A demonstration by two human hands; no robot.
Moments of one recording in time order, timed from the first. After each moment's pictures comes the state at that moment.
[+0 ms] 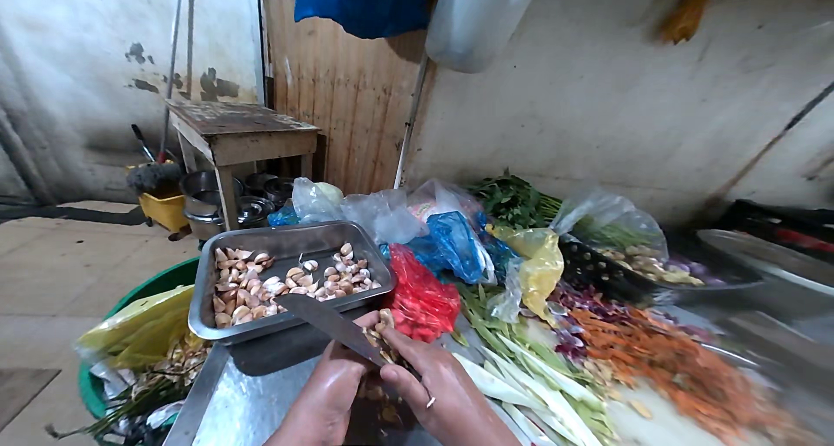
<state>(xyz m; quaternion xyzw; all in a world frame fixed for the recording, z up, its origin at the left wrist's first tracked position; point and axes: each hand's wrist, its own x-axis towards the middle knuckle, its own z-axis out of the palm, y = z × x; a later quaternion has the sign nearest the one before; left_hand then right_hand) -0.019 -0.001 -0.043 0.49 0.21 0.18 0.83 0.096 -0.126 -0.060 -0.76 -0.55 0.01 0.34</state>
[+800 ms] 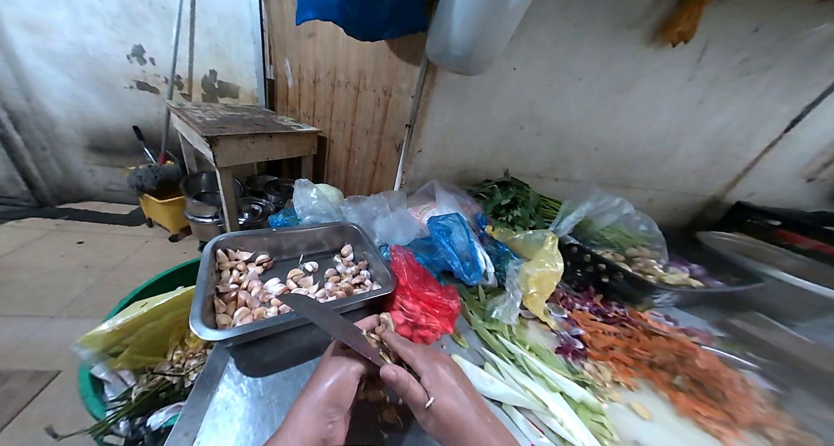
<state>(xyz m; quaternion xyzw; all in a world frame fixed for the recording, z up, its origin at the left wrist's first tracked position) -0.016 0.001 -0.046 0.47 0.23 0.17 0.83 0.099 -0.124 -0.062 -0.77 -0.55 0.03 0.32</state>
